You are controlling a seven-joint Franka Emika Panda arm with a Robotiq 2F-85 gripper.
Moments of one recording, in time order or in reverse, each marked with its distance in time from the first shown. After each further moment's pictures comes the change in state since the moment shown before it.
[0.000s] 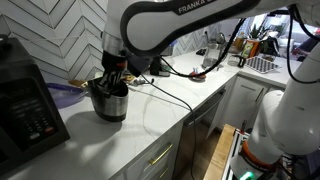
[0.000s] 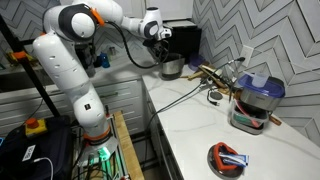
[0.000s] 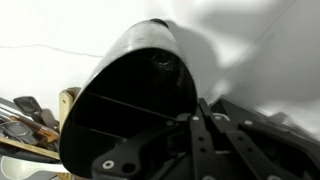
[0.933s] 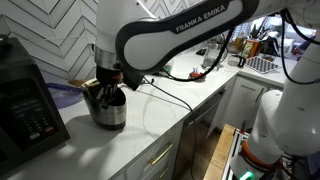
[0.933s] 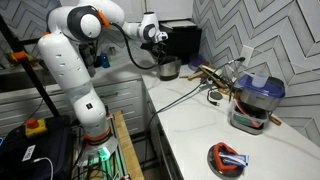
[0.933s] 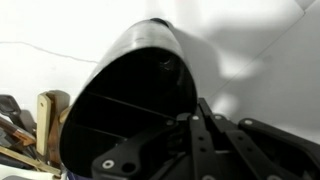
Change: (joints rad) arm 0.069 0.055 -0.003 0.004 -0.099 0.003 0.033
